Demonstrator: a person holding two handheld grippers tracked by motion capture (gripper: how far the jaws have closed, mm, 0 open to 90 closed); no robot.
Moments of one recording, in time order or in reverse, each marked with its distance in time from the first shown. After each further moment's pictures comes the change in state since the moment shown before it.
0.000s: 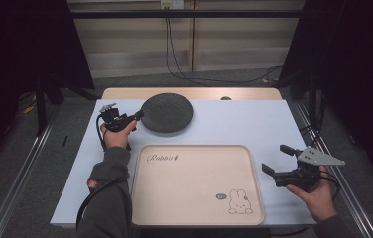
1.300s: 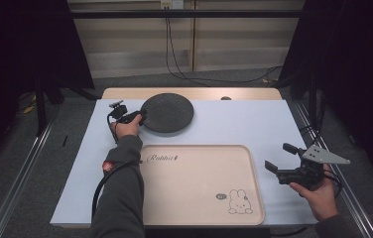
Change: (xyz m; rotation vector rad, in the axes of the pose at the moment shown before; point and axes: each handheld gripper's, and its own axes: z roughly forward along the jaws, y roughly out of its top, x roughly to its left) left arm 0.005 -0.006 0.051 0.080 0.046 -0.216; right arm -0.009 0.000 -0.004 -0.022 -0.009 0.037
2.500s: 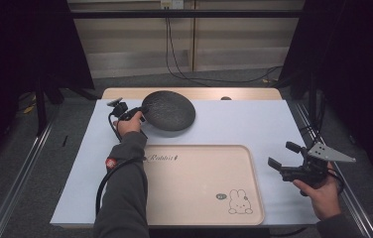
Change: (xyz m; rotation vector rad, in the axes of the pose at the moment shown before) left arm -0.021 0.006 -0.011 -0.022 -0.091 -0.091; right arm -0.008 0.003 -0.004 -0.023 -0.008 0.050
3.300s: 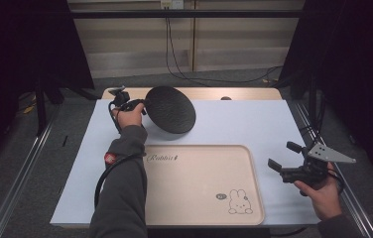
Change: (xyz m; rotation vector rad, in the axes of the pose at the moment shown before) left arm -0.042 0.022 -0.013 0.071 0.026 0.028; right arm 0.002 0.000 0.000 -0.009 0.012 -0.015
